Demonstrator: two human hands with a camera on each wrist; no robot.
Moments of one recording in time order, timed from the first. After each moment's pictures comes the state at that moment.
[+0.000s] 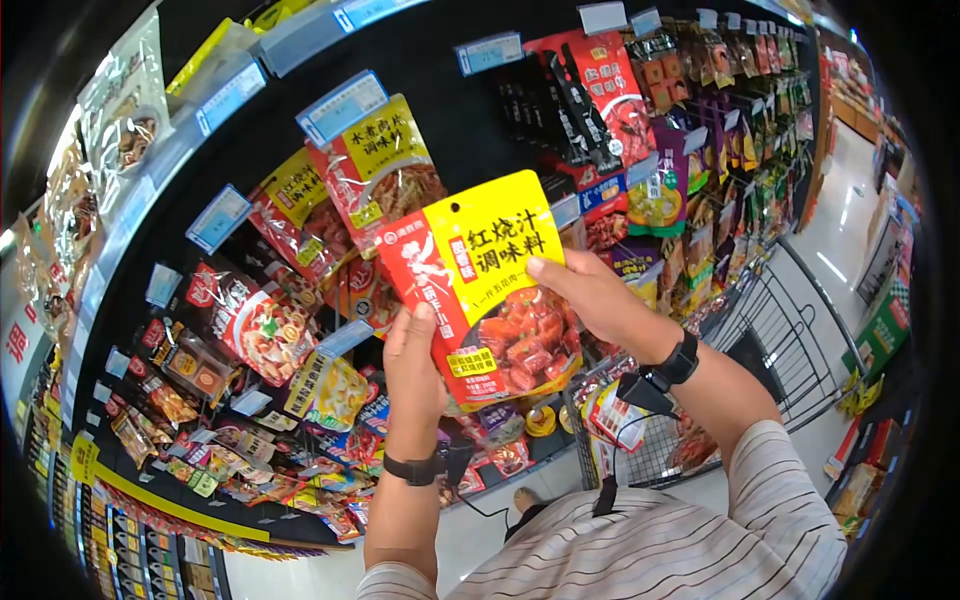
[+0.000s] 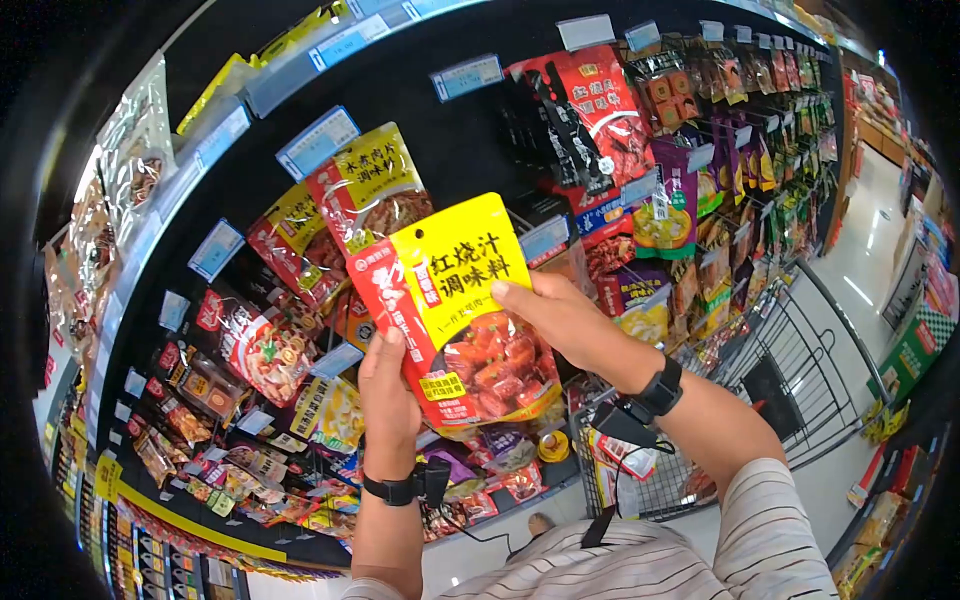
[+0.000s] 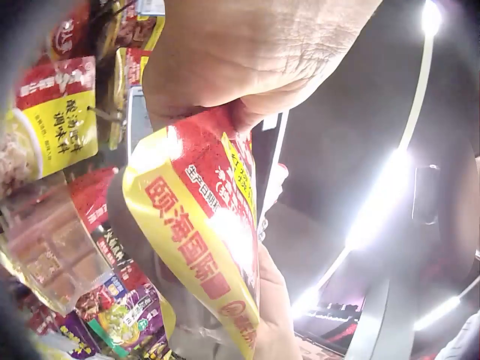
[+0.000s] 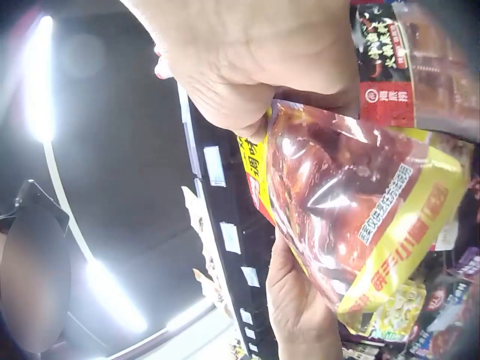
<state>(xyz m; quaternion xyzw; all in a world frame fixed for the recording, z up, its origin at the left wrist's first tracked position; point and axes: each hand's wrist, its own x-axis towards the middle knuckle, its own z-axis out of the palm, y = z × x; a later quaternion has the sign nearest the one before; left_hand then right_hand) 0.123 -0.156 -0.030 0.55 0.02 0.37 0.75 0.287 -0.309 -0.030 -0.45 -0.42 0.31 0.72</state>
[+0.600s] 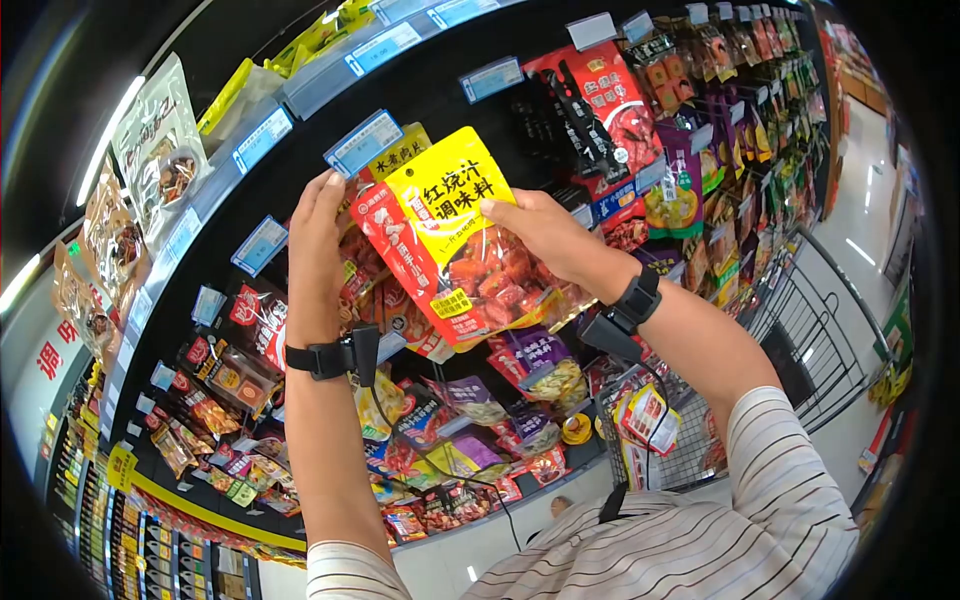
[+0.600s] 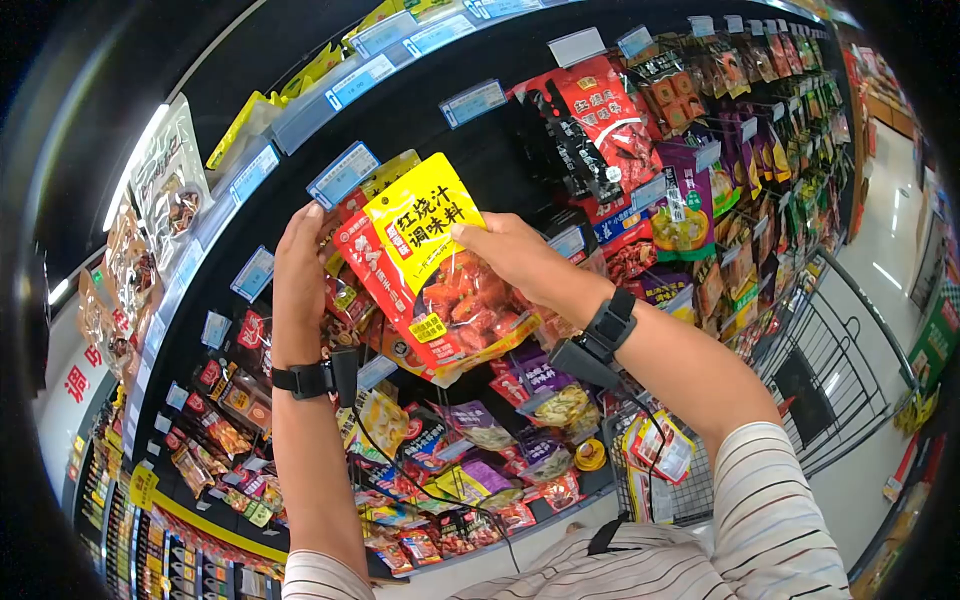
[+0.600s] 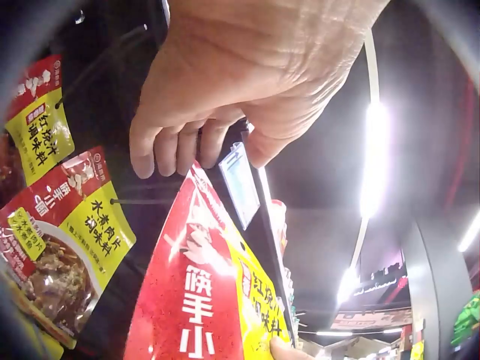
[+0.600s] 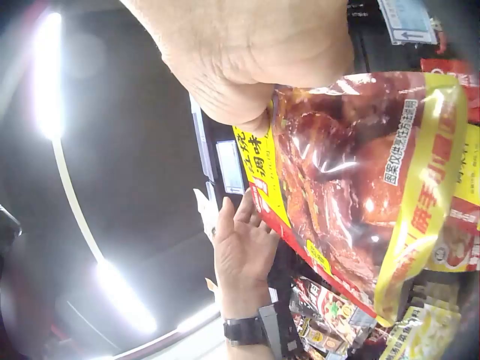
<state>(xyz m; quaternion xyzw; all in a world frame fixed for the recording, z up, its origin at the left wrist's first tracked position) 0.146 -0.063 0.148 0.78 0.02 0.42 0.47 0.312 -0.245 0.031 -0.36 -0.48 0.27 0.76</state>
